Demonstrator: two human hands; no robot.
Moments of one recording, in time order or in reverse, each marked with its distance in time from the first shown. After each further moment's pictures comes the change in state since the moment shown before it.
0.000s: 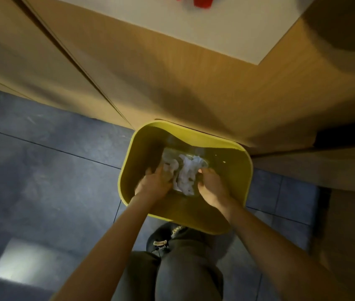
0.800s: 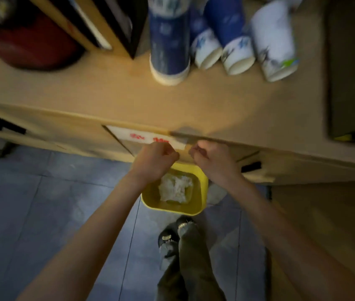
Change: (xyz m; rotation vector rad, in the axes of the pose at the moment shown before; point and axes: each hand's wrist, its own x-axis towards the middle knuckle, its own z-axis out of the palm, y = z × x) left_hand -0.322 0.135 -0.274 -0.347 0.316 0.314; right_hand -0.257 -0.188 -0.299 0.255 0.362 -0.267
